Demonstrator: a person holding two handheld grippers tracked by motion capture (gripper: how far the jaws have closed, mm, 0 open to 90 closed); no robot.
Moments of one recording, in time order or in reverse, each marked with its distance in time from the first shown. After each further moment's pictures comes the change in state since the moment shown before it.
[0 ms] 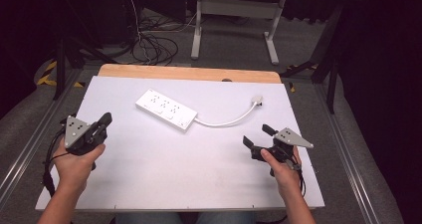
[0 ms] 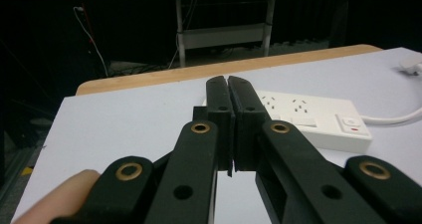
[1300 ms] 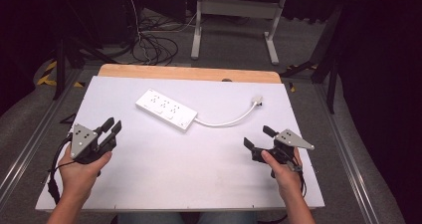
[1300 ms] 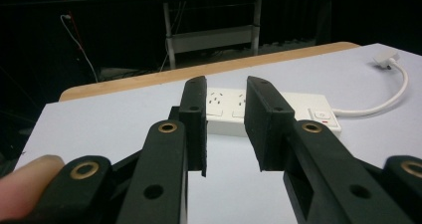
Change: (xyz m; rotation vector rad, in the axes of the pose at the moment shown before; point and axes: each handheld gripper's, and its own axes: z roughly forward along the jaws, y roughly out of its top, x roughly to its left) left arm -0.016 -0.002 -0.003 -0.005 -0.036 0.044; right arm 0.001 -0.002 -0.003 0.014 -0.006 -0.001
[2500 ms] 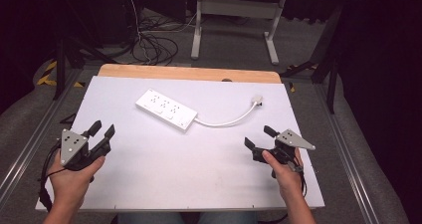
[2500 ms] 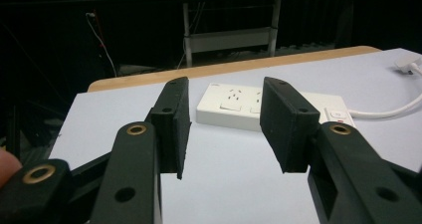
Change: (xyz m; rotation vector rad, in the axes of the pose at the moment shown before) left arm 0.004 -0.002 -0.019 -0.006 0.078 -0.018; right arm -0.001 0.000 -0.002 -0.005 -0.001 0.002
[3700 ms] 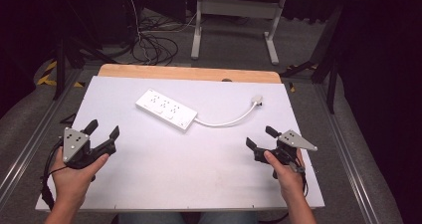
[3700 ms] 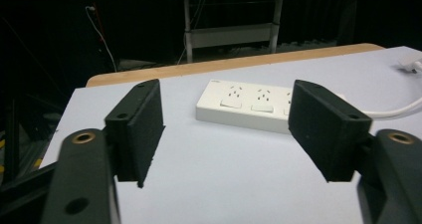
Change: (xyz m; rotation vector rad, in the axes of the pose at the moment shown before) left arm -0.001 0.001 0.005 0.019 0.004 -0.014; right arm -0.002 0.000 -0.004 -0.006 -0.009 0.008
